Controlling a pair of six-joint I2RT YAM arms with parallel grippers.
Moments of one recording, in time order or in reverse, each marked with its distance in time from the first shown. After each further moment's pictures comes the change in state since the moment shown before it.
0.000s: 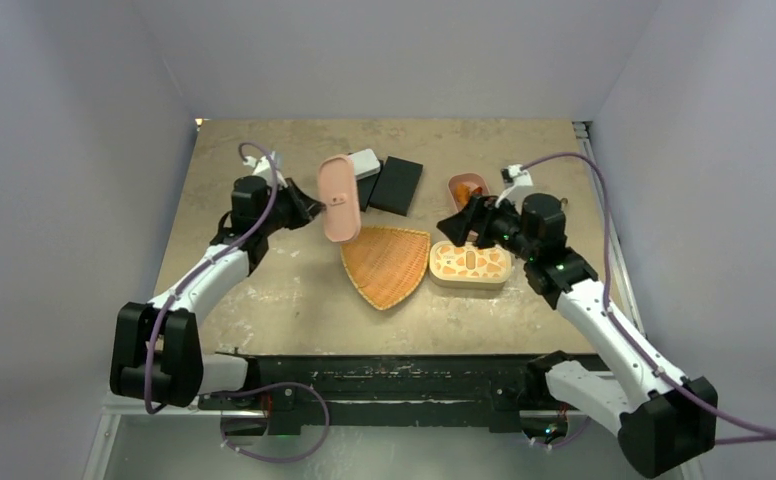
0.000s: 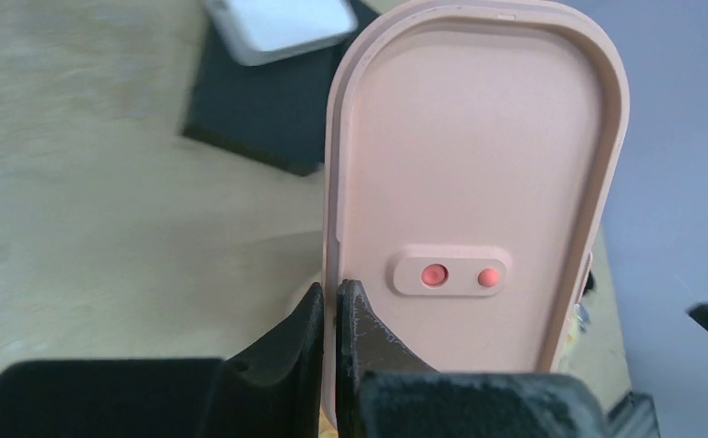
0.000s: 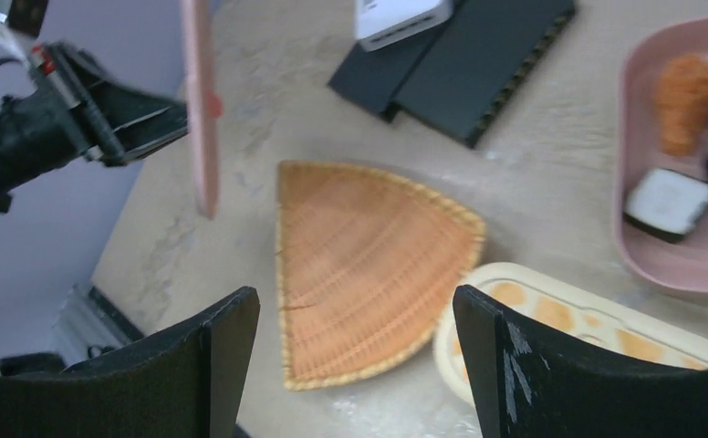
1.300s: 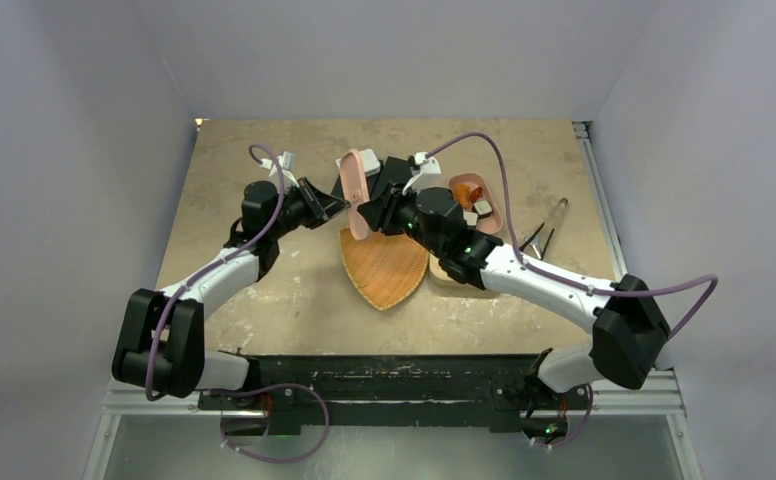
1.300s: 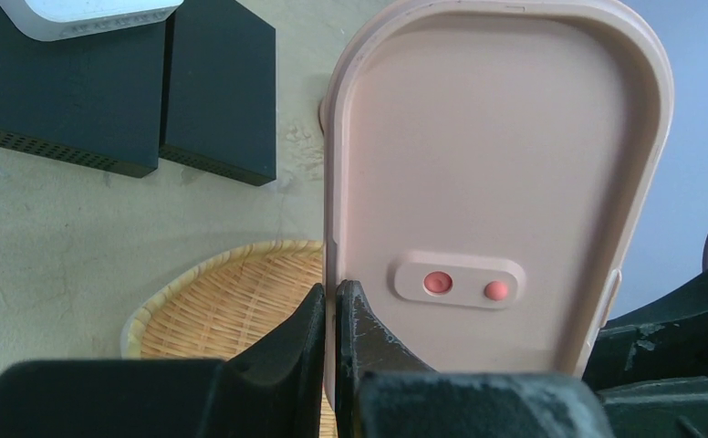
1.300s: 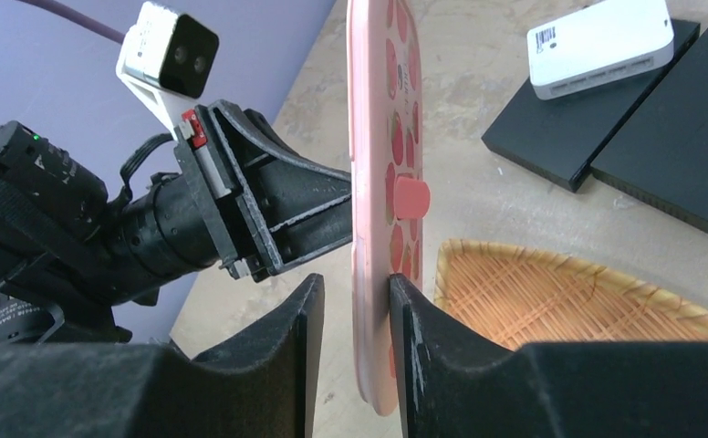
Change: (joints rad) left arm -0.115 0.051 -0.051 0.315 0.164 -0.245; right arm 0.547 0.467 0.285 0.331 0.464 0.189
